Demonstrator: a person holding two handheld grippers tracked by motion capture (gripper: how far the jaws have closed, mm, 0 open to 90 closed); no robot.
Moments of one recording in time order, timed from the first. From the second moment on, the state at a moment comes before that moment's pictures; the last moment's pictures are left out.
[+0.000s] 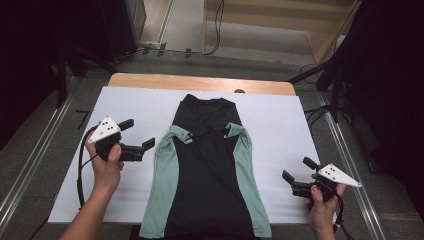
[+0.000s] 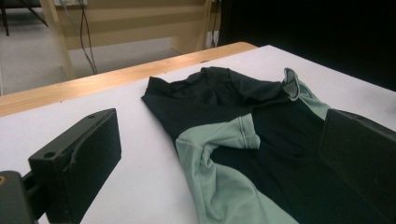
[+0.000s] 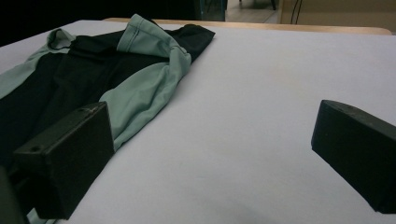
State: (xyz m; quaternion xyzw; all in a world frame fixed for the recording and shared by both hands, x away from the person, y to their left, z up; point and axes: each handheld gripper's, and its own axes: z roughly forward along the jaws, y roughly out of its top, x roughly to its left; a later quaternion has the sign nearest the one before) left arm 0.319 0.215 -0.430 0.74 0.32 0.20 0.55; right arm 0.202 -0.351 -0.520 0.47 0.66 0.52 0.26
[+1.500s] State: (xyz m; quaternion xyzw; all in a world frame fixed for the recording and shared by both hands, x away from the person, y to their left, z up) left arm 0.412 0.154 -0.449 0.77 0.32 0.15 0.54; right arm 0.203 -0.348 -0.522 0.46 0.67 0.52 0.25
